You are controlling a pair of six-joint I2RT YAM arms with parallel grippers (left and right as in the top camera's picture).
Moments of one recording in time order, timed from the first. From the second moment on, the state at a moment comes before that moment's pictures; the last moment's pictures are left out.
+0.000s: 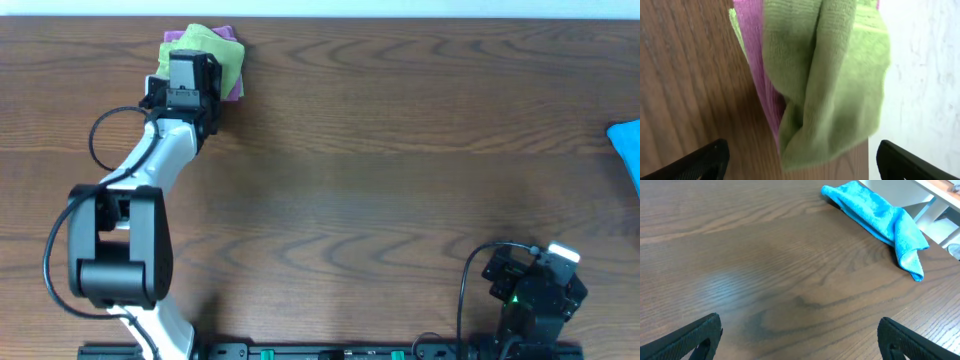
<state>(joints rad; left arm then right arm) -0.06 1.89 1.25 -0.14 -0.10 -1.45 -0.02 0.04 0.28 -0.78 0.51 0.14</state>
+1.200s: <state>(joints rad) -0.01 0.56 0.42 -0.65 -0.19 -0.45 -0.02 0.04 0.28 -0.78 0.51 0.14</state>
